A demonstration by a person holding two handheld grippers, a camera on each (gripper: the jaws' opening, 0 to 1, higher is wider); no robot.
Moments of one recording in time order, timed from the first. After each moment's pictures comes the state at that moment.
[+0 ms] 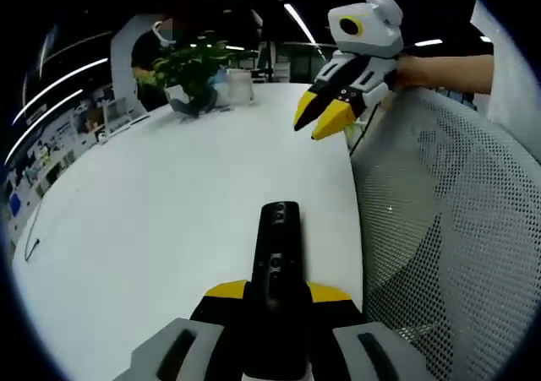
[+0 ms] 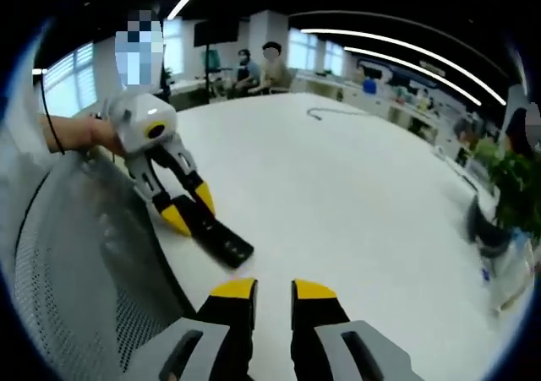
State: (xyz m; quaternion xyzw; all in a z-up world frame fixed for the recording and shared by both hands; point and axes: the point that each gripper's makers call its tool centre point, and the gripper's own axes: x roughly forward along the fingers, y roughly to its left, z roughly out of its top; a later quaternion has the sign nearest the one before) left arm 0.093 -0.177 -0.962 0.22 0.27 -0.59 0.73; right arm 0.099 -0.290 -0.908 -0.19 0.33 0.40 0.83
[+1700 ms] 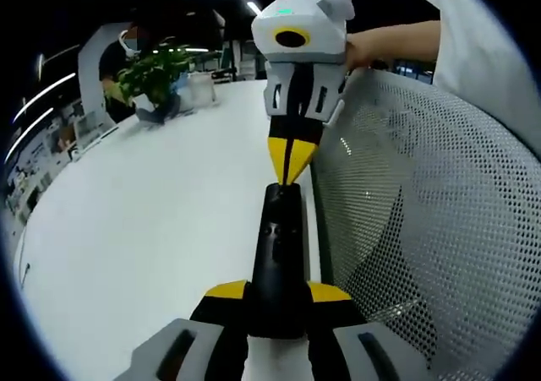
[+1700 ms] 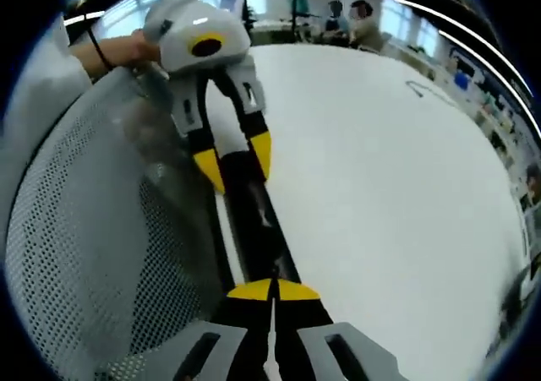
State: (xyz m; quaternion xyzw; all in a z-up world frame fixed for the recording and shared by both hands) left arm 0.062 -0.165 -0.961 0.24 0.27 -0.63 0.68; right arm 0.063 -0.245 -0.953 -0.31 0.41 0.53 0.67
